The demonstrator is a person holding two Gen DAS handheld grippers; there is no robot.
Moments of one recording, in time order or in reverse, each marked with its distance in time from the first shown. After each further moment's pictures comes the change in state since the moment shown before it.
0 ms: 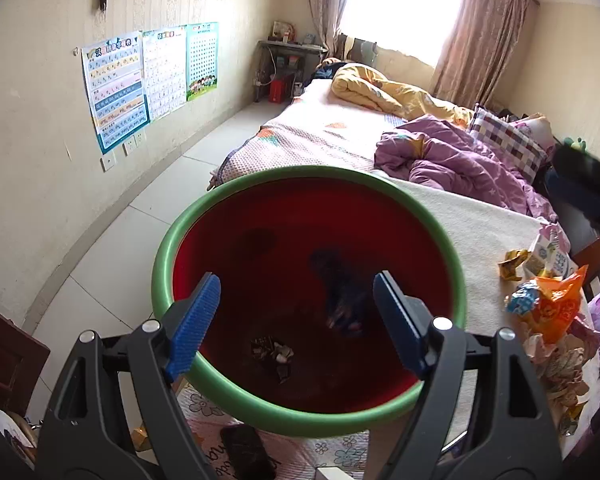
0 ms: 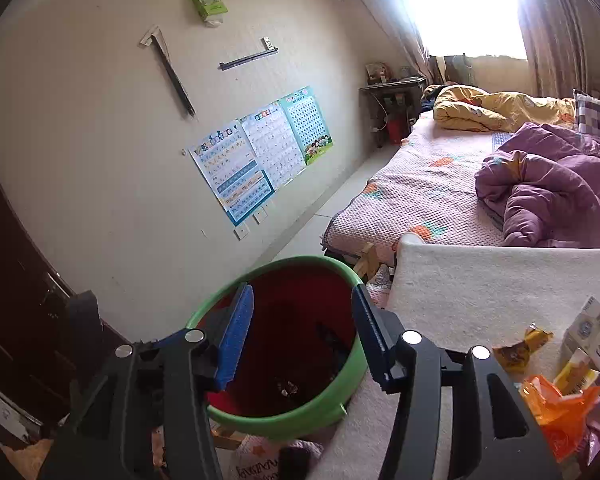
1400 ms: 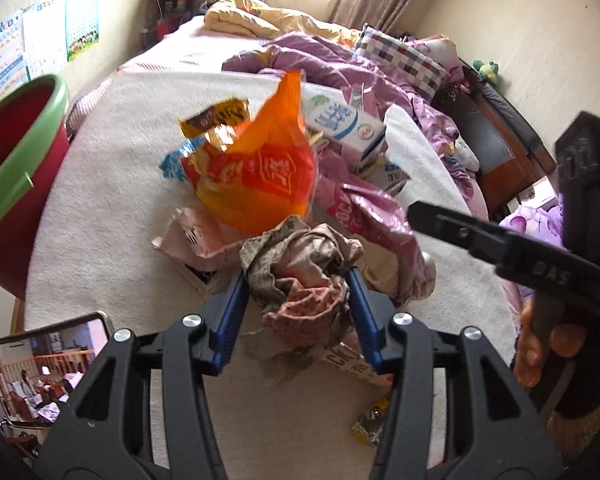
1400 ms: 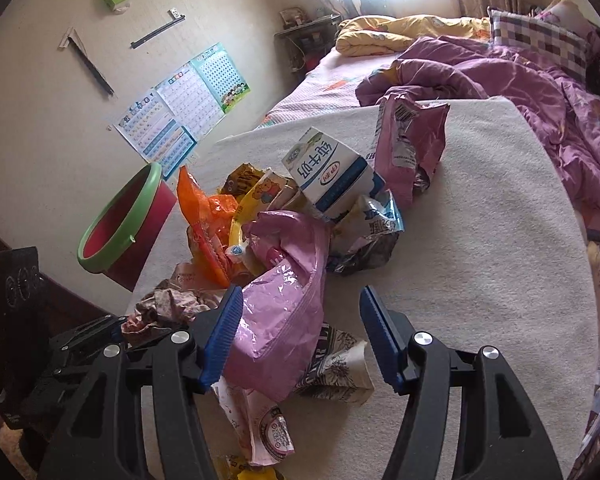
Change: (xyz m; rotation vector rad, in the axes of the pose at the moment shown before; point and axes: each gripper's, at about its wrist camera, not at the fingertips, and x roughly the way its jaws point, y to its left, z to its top) left arm -0.006 -0.291 -0.109 0.120 0.232 -0.302; right arm -0.143 -0.241 -0.121 0.197 0.217 -0.137
